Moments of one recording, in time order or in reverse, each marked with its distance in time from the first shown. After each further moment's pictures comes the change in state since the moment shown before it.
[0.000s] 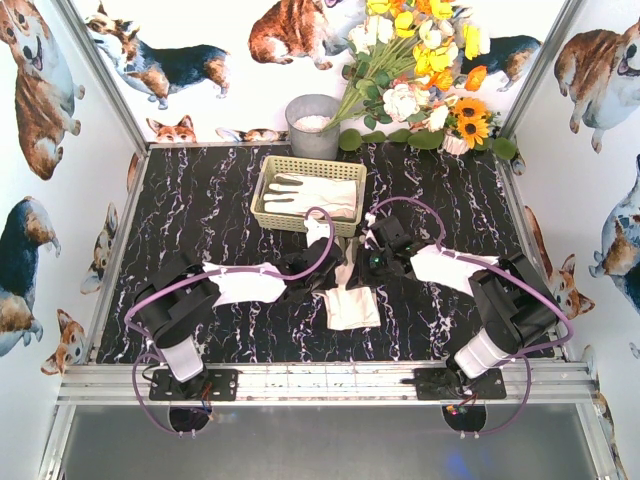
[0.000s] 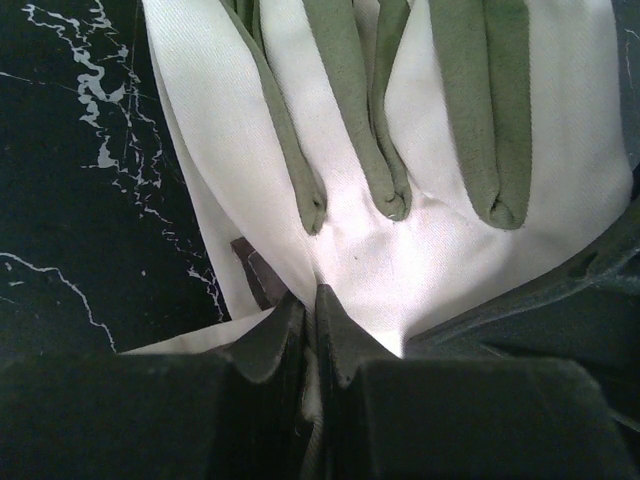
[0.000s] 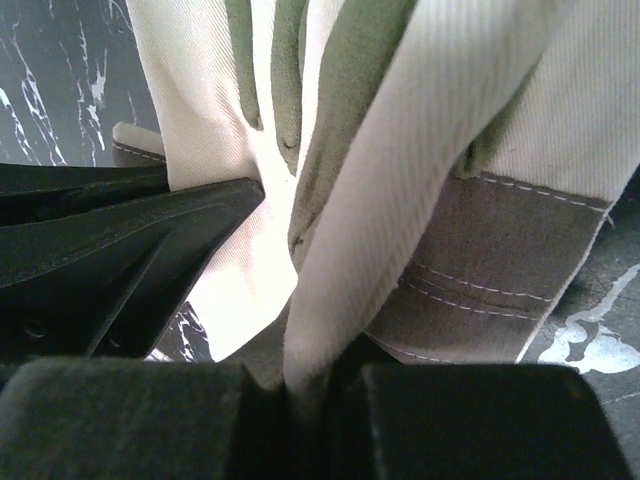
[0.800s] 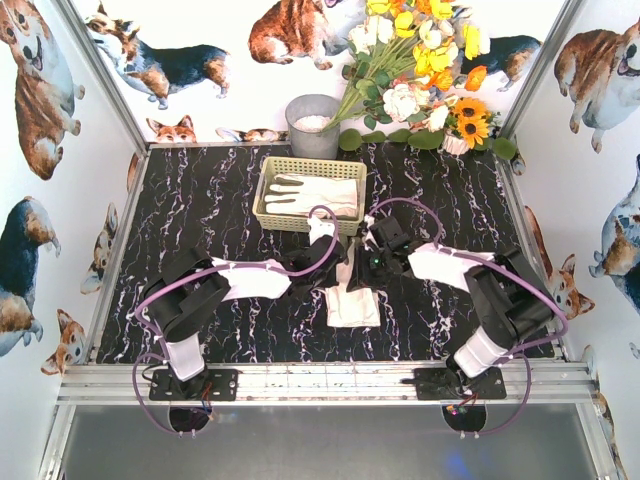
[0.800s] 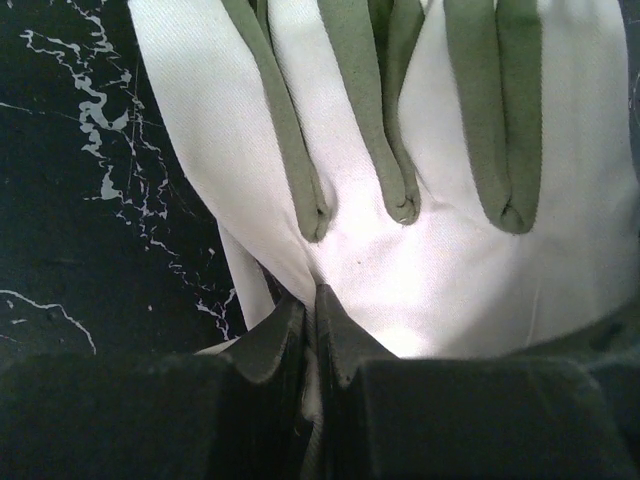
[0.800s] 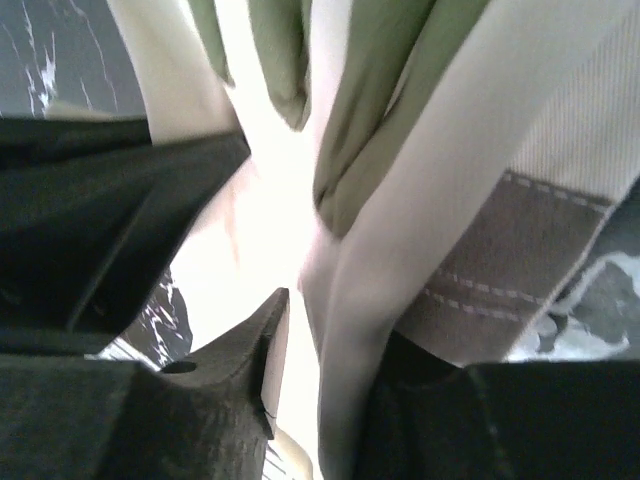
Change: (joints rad) left arm 0.015 0.060 0.034 0.003 0.003 0.034; right arm 0.001 0.040 0.015 -0.019 0.008 -0.031
